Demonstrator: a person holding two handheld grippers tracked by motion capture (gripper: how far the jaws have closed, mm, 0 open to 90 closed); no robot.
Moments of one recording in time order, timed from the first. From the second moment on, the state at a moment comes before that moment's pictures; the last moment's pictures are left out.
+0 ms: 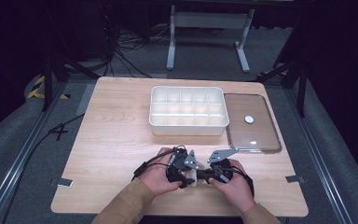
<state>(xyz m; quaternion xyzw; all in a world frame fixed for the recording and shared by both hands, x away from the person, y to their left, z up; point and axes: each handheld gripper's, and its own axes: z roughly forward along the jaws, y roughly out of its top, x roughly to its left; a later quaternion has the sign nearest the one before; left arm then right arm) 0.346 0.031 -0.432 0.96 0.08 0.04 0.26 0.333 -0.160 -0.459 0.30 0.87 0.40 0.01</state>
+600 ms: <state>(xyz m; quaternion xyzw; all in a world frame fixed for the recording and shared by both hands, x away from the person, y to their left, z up) 0.356 0.038 -0.441 0.95 0.09 0.01 0.28 0.338 -0.173 -0.467 0.31 0.89 0.34 0.03</state>
